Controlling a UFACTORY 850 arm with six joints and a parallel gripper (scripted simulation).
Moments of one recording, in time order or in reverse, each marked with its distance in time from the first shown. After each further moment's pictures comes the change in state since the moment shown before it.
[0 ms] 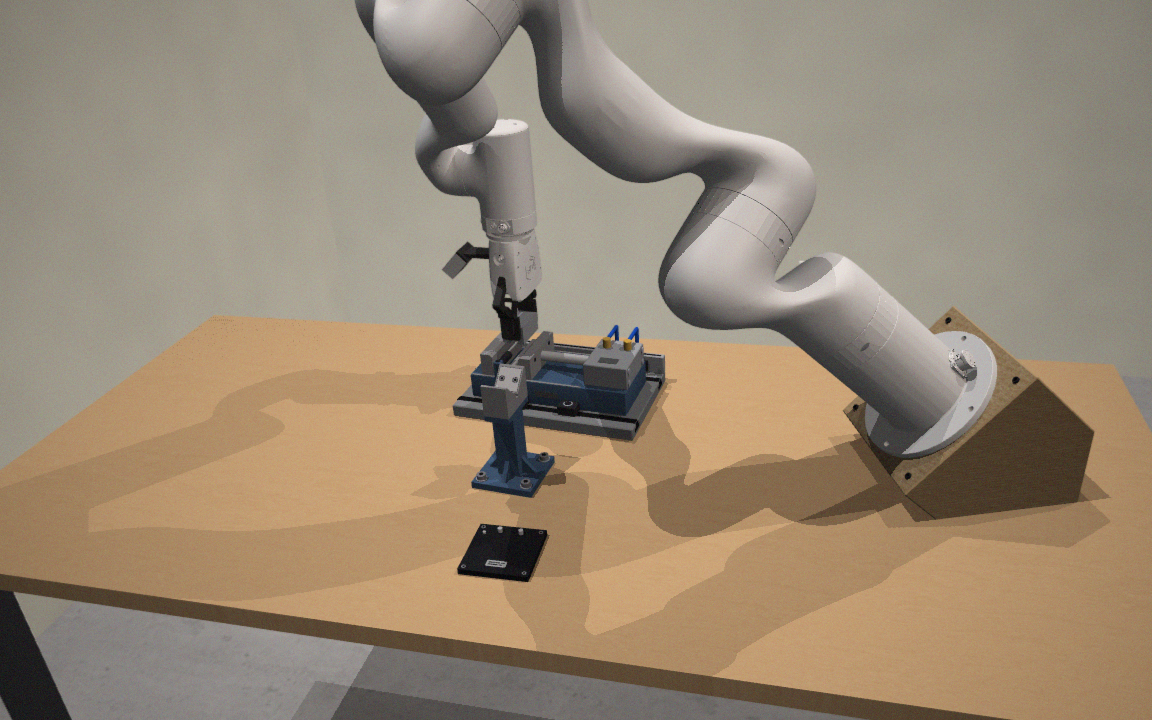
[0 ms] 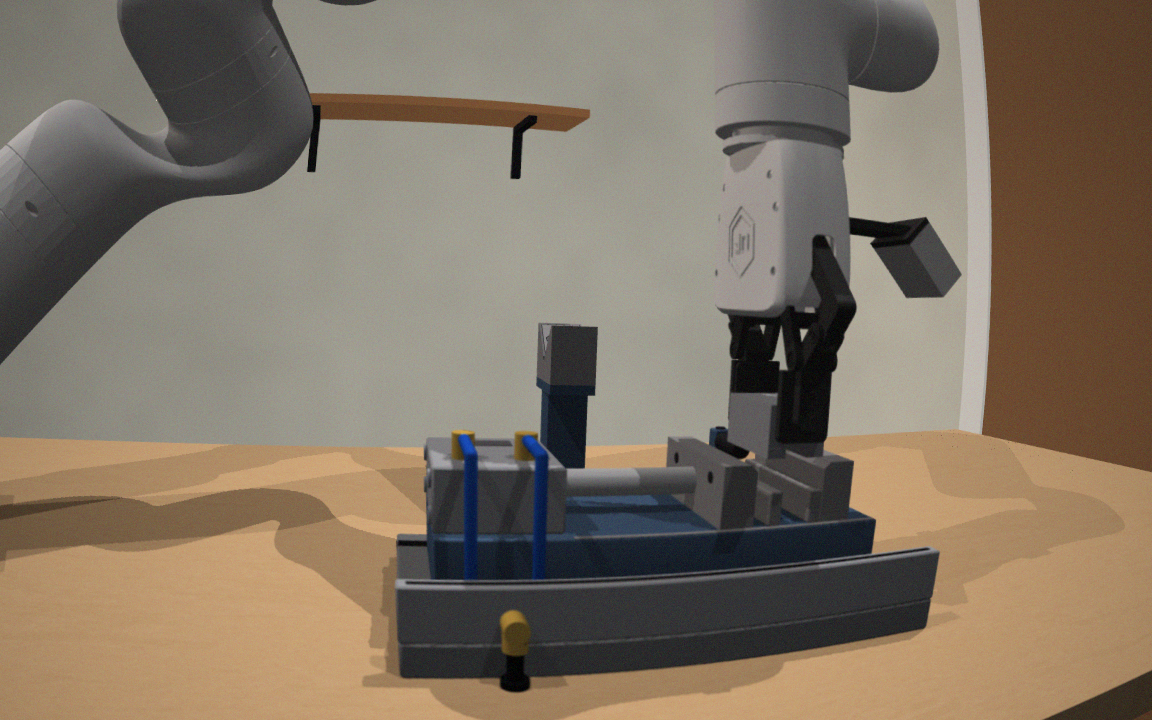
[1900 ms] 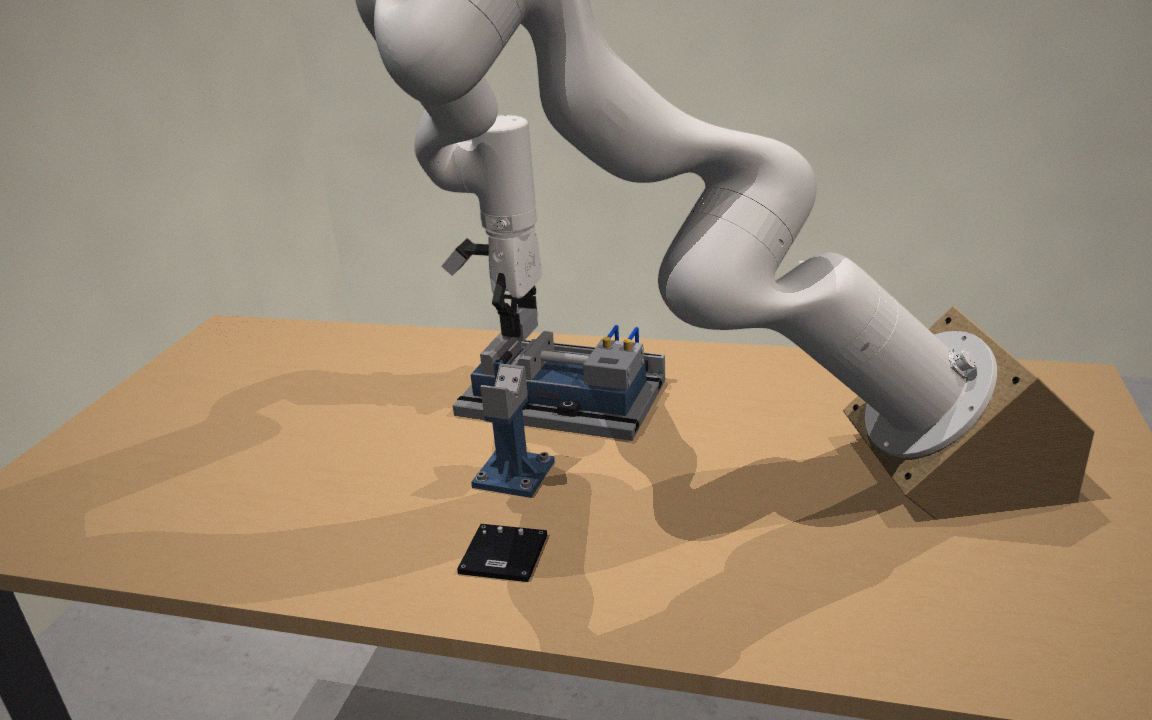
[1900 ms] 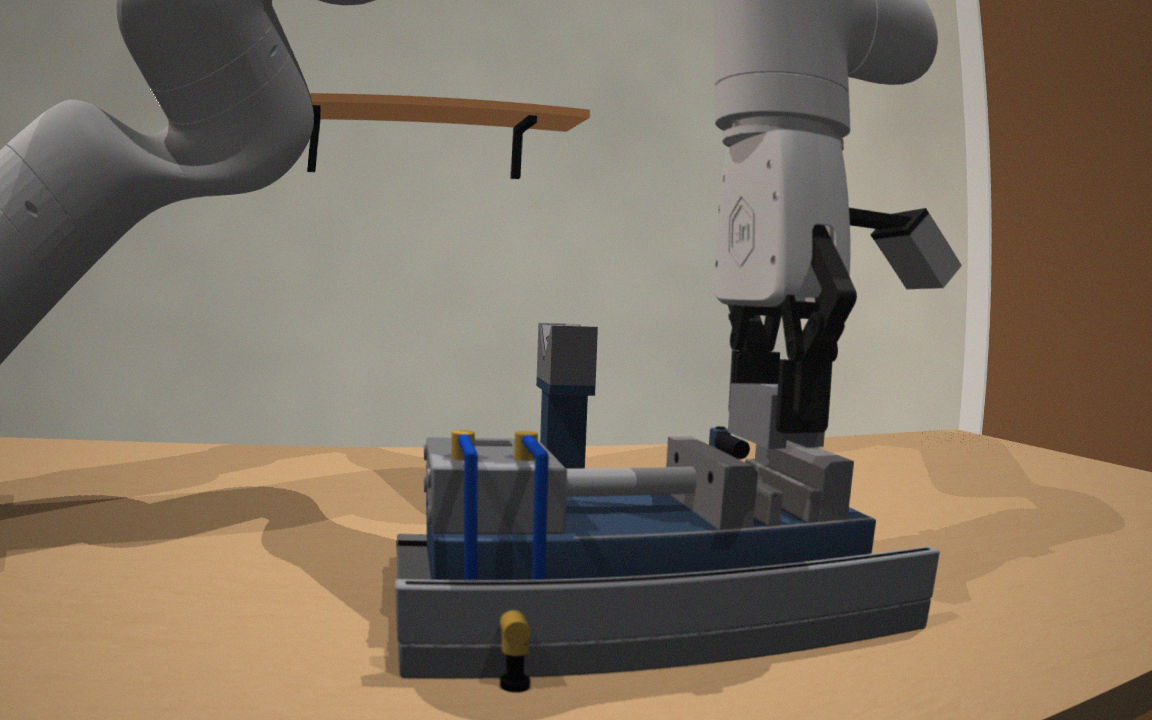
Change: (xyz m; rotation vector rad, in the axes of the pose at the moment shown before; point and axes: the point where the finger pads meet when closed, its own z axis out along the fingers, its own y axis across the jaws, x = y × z) arm 0.000 0.000 -0.006 0.000 0.000 0.000
